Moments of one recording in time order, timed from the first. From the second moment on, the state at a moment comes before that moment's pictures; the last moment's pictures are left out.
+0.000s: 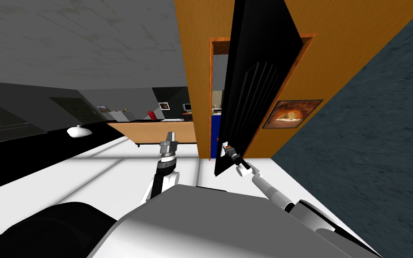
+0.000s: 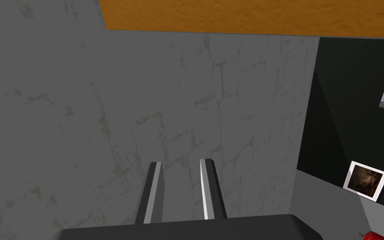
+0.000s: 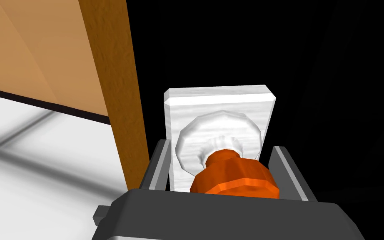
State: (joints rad) arm -0.27 -0.49 0.54 -1.11 -0.44 -0.35 -1.72
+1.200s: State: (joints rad) arm -0.27 -0.59 0.61 -1.05 -0.43 -0.51 -1.84
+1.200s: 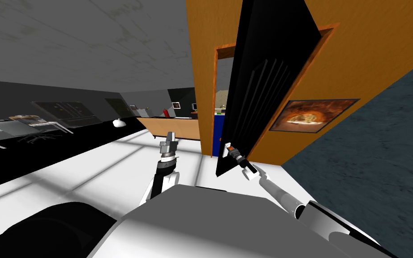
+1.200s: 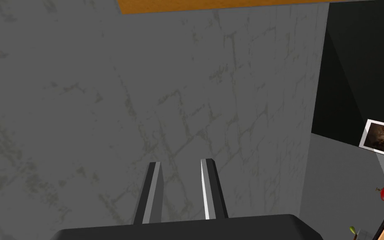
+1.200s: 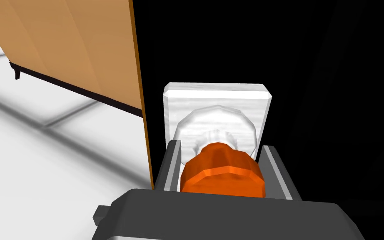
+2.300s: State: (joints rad) arm -0.26 -0.70 0.69 -0.98 -0.41 -0.70 -1.97
